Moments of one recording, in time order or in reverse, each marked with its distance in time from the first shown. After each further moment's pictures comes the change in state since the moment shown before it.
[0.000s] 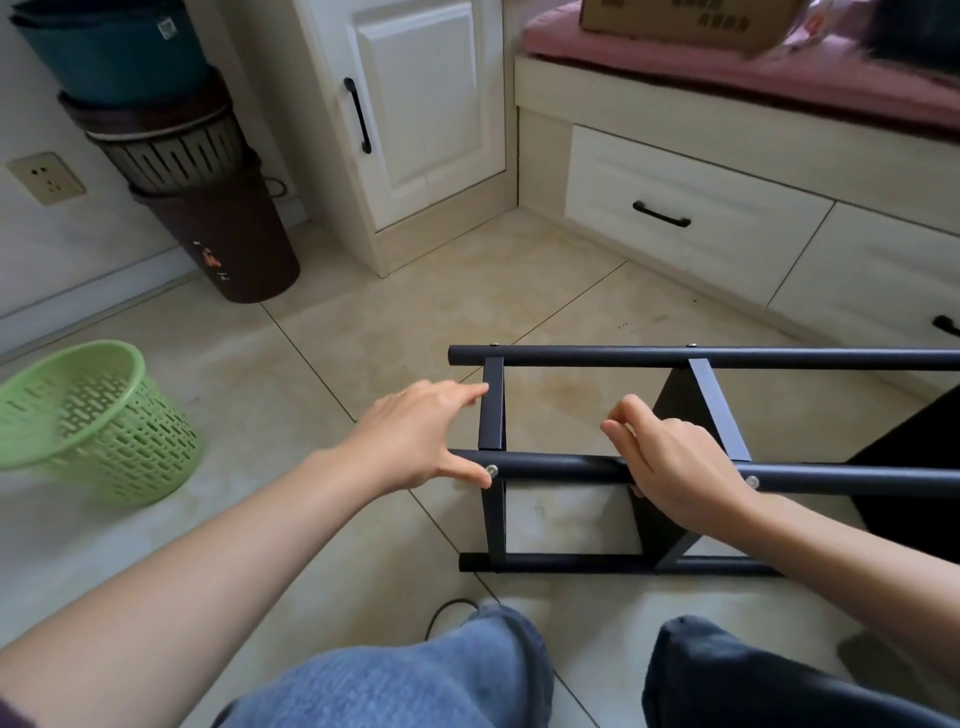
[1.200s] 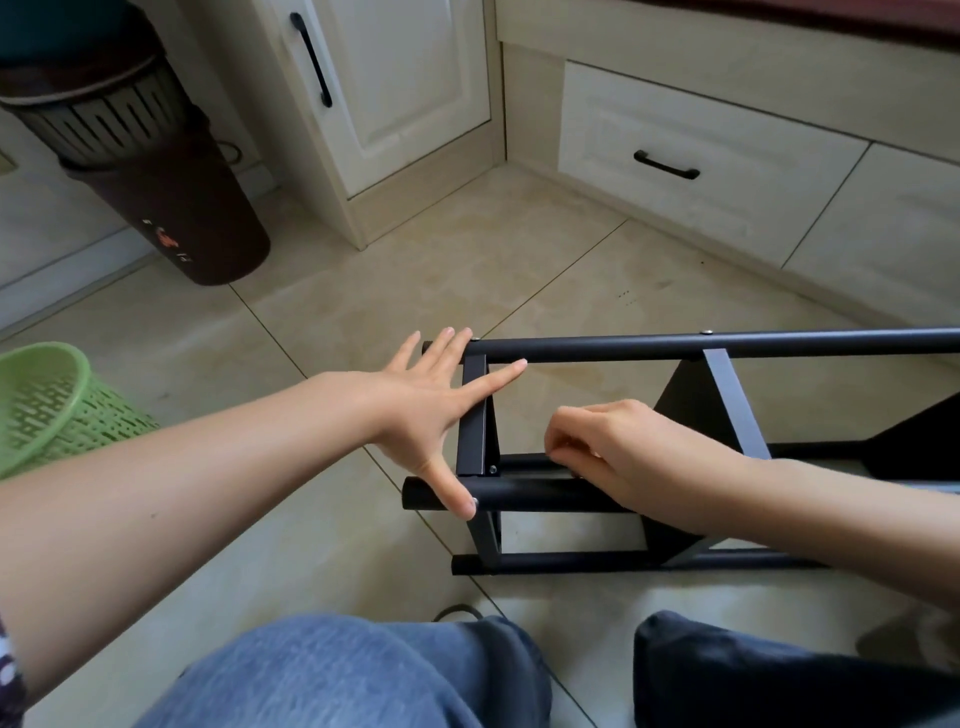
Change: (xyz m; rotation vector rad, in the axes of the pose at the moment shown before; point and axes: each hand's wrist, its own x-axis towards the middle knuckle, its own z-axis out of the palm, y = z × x) left_hand 0.069 0.003 -0.020 0.310 -0.502 0.140; right_hand 0.038 -0.019 -0.019 0.113 -0.299 -0.266
